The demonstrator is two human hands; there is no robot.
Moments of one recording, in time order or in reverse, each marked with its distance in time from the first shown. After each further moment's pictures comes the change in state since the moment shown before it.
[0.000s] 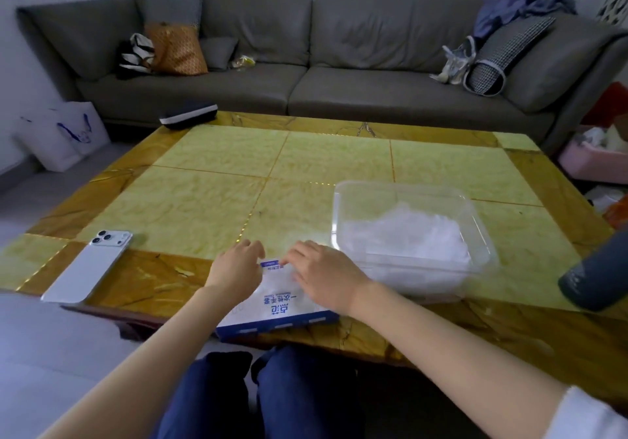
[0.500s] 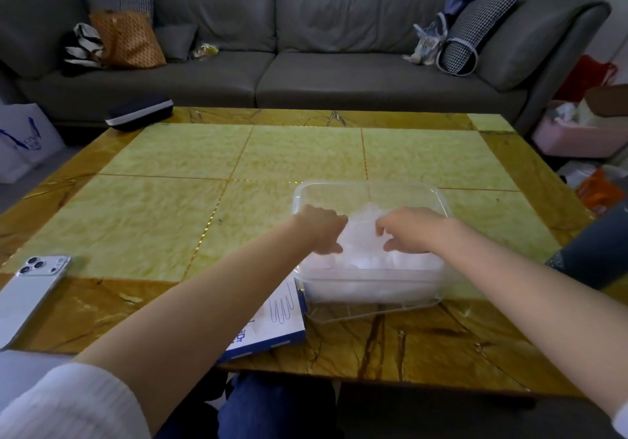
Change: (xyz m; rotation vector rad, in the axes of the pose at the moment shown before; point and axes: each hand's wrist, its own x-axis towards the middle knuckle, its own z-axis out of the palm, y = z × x) left_hand 0.094 0.170 -0.014 0.492 -0.270 0.539; right_hand -0.047 0.152 -0.076 -0.230 -0.615 0.605
